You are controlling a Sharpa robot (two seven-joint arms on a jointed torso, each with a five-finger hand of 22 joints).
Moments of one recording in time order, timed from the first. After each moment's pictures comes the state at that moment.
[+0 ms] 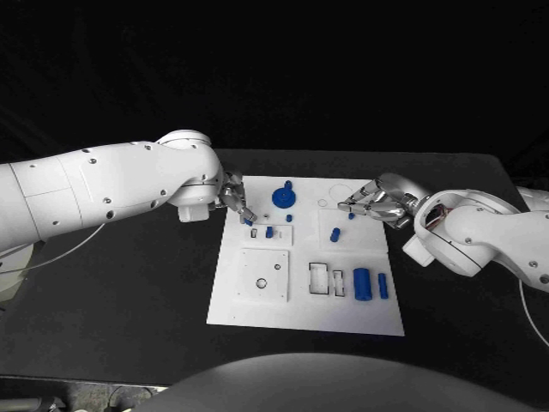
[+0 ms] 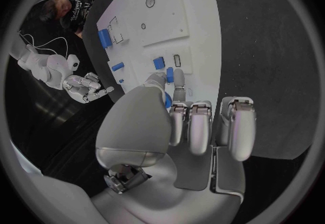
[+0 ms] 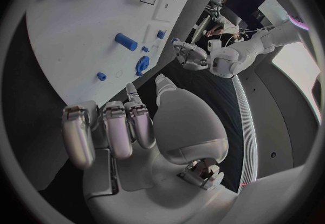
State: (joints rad) left arm 1.40 -0.61 -0.23 1.36 -0.92 0.21 -0.65; left_hand 1.38 -0.04 0.08 0.29 0.56 1.14 0.02 0.20 0.81 1.47 -0.04 1.57 1.31 1.47 -0.06 1.57 1.31 0.01 1.47 0.07 1.57 1.31; right arm 1.25 -0.95 -0.21 1.67 -0.89 -0.38 -0.21; right_hand 1.23 0.05 0.00 0.25 0.24 0.87 0.21 0.10 0.09 1.46 0.14 1.58 1.31 1.47 0.08 1.57 1.31 0.01 1.46 0.19 1.57 1.31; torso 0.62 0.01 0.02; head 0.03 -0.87
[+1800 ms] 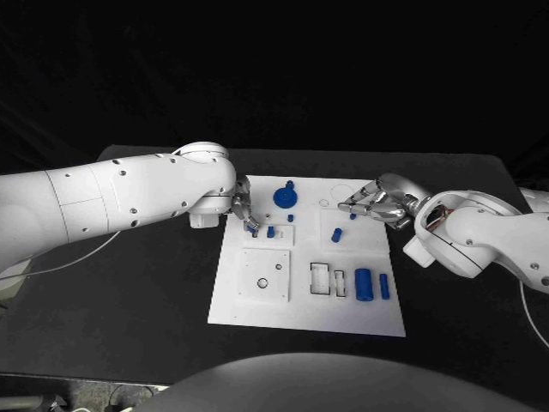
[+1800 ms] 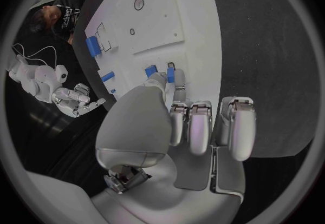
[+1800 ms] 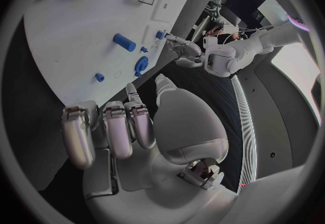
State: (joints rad) left arm 1.36 -0.55 -0.24 1.31 -0.99 0.21 -0.70; left_hand 1.40 -0.04 0.11 0.29 0.55 1.14 0.02 0.20 0.81 1.47 -0.03 1.57 1.31 1.47 -0.06 1.57 1.31 0.02 1.47 0.07 1.57 1.31; right arm 1.25 -0.95 -0.21 1.68 -0.89 -0.38 -0.21; right_hand 1.23 0.05 0.00 0.25 0.24 0.87 0.21 0.10 0.09 1.46 0.14 1.58 1.31 1.47 0.08 1.57 1.31 0.01 1.46 0.19 1.57 1.31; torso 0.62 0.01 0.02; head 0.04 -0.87
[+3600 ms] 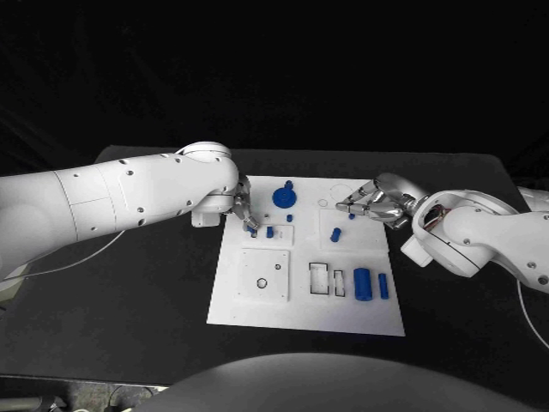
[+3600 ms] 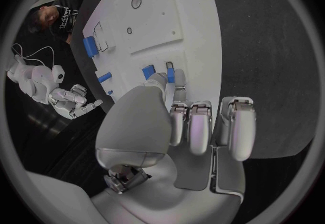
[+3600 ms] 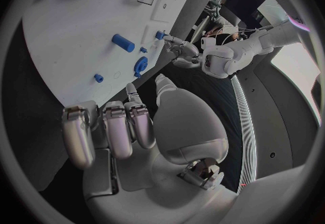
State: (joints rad) left arm 1.35 -0.52 -0.23 1.26 -0.99 0.24 -0.70; left_hand 1.39 -0.04 0.12 0.30 0.54 1.13 0.03 0.19 0.82 1.47 -0.03 1.57 1.31 1.47 -0.06 1.57 1.31 0.02 1.47 0.07 1.57 1.31; right arm 1.25 -0.94 -0.21 1.68 -0.89 -0.38 -0.21; right_hand 1.23 0.05 0.00 0.25 0.24 0.87 0.21 0.10 0.09 1.46 0.14 1.58 1.31 1.47 0.08 1.57 1.31 0.01 1.46 0.19 1.57 1.31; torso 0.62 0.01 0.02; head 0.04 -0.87
